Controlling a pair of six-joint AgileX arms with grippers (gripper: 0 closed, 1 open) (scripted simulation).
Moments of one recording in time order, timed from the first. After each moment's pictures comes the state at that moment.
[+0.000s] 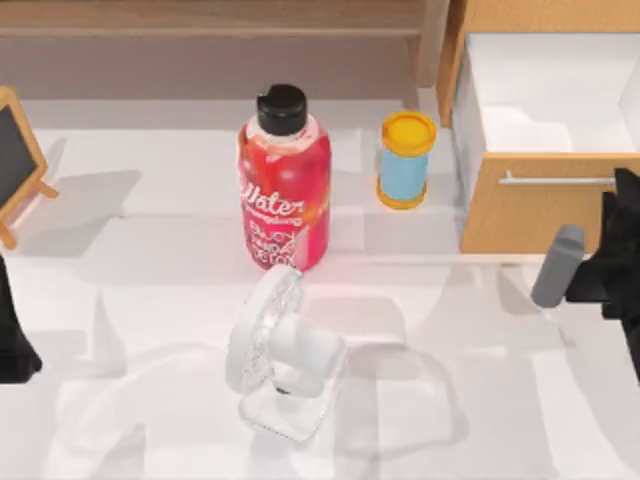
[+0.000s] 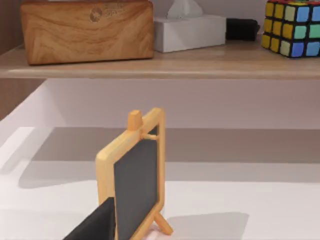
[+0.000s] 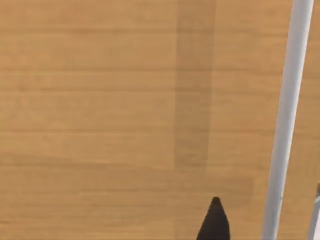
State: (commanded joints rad) left arm 0.00 0.00 0.00 0.00 0.00 0.00; right arm 0.32 2.00 0.27 1.71 0.36 -1.55
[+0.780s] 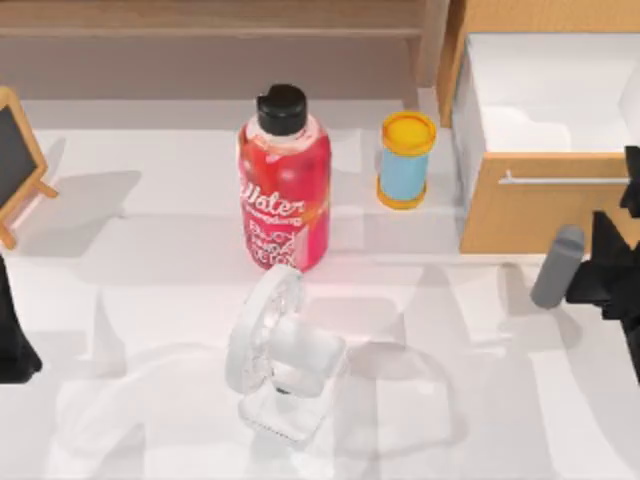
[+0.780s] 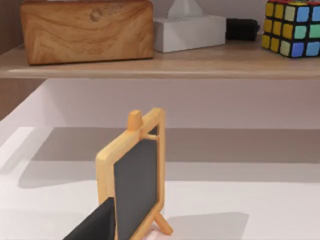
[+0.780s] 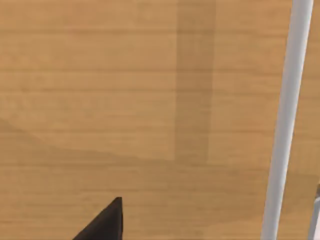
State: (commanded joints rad) left arm 0.00 0.00 0.00 0.00 0.00 0.00; right arm 0.32 2.00 0.27 1.71 0.36 -1.55
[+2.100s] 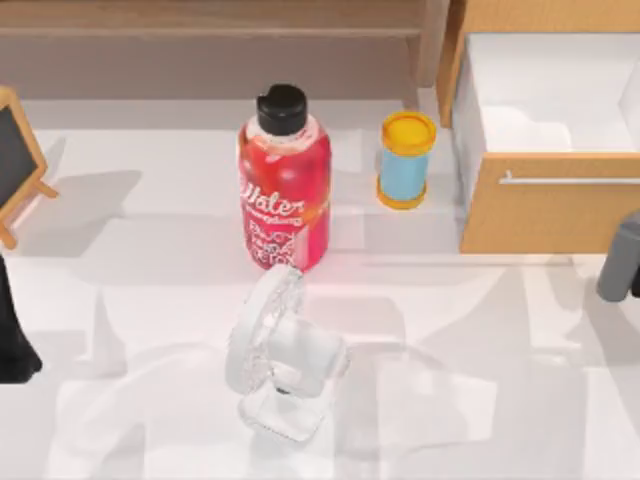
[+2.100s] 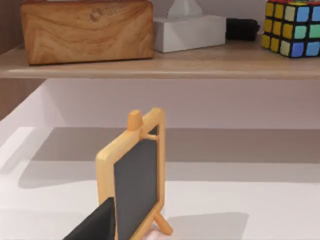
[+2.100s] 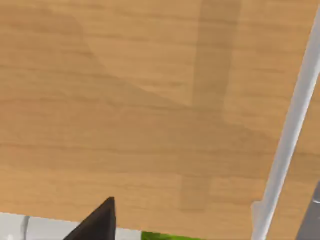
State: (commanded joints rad) left arm 0.00 0.00 0.00 0.00 0.00 0.00; right arm 0.16 1.77 0.23 1.41 0.39 -1.58
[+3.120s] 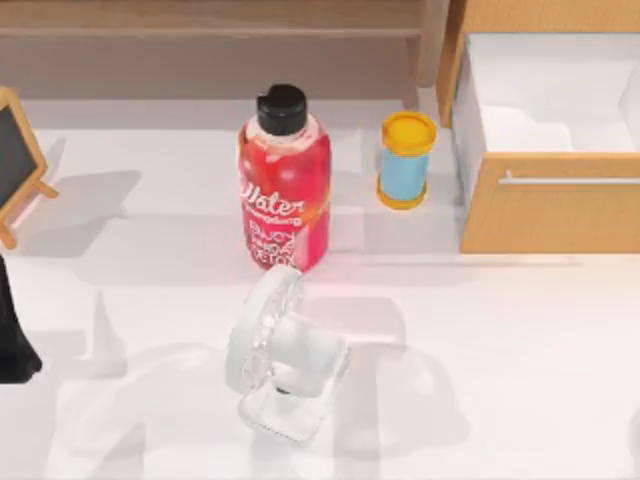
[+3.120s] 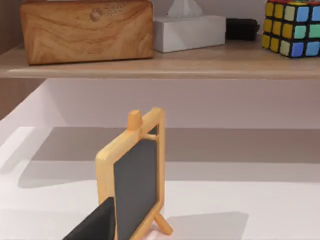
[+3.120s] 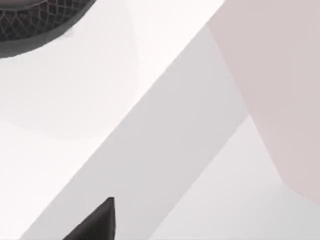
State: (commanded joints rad) left arm 0.00 0.00 0.00 0.00 0.00 0.00; right arm -0.64 1.43 0.81 -0.26 0.18 -1.59
